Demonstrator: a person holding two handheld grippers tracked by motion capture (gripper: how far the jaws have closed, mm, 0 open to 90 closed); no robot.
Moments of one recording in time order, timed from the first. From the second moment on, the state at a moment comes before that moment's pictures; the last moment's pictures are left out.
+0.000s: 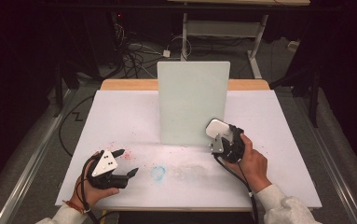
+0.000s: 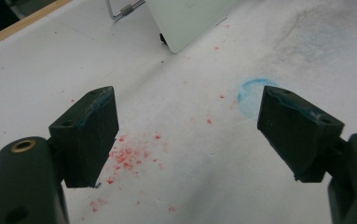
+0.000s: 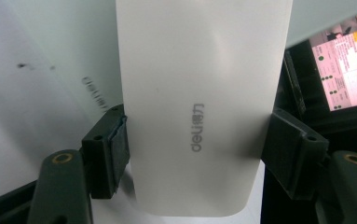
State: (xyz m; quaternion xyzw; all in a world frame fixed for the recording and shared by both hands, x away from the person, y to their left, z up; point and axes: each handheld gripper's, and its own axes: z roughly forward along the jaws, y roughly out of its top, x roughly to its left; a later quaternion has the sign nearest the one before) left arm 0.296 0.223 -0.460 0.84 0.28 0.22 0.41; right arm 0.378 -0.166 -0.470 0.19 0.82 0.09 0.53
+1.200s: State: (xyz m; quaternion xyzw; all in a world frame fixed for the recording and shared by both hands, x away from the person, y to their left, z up) left arm 0.295 0.226 -0.460 0.84 0.27 0.22 0.41; right arm 0.373 -0.018 -0.480 0.08 0.82 0.07 0.56
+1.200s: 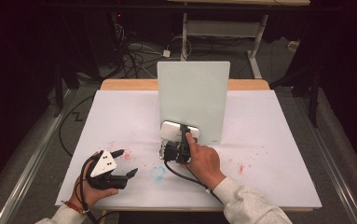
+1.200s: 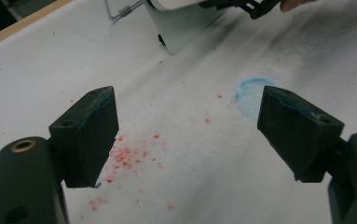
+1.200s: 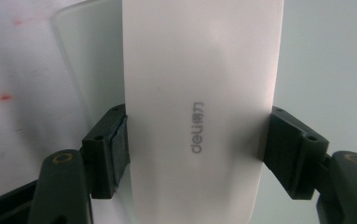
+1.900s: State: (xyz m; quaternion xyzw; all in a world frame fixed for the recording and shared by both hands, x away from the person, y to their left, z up) left arm 0.294 0.226 -0.461 0.84 0.28 0.22 0.41; right arm 0.366 -0.054 -0.499 0.05 0.83 0.01 0.55
